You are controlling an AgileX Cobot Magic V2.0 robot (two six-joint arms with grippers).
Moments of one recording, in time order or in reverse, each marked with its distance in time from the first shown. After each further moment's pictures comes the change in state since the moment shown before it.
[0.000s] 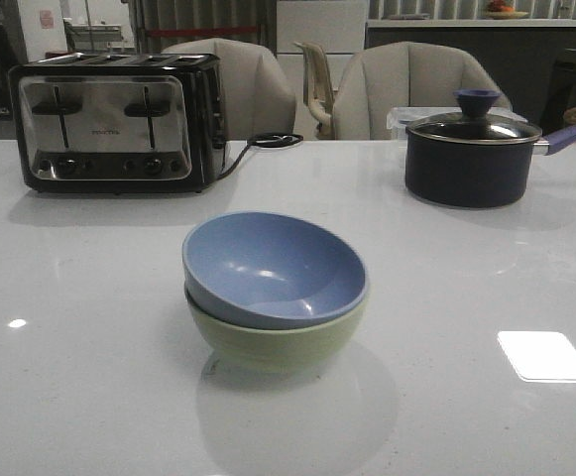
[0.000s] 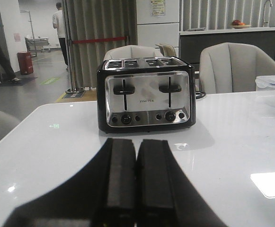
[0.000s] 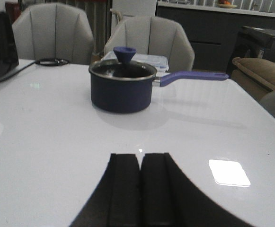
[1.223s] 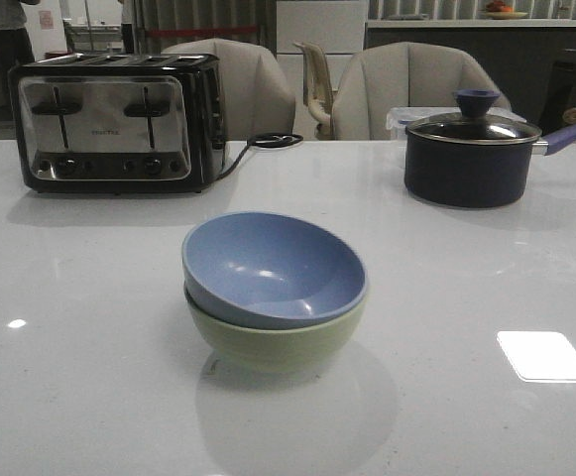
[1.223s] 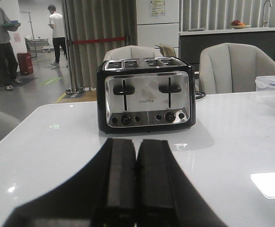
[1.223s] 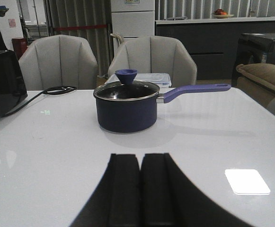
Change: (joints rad) left arm 0.000 0.000 0.000 0.000 0.000 0.000; right arm 0.011 -0.001 0.000 -0.123 -0.053 0.193
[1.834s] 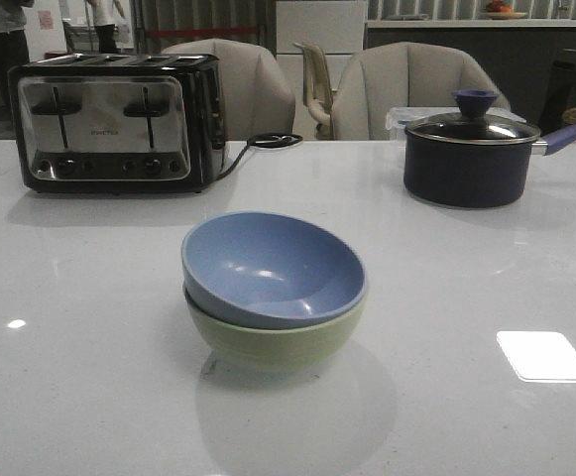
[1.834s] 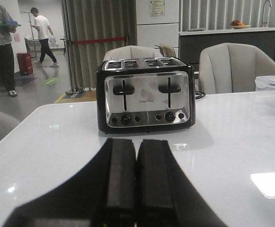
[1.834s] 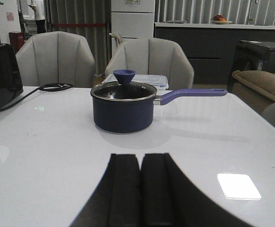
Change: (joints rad) left arm 0.000 0.000 0.000 0.000 0.000 0.000; right arm 0.000 0.000 0.000 -0.036 0.000 0.001
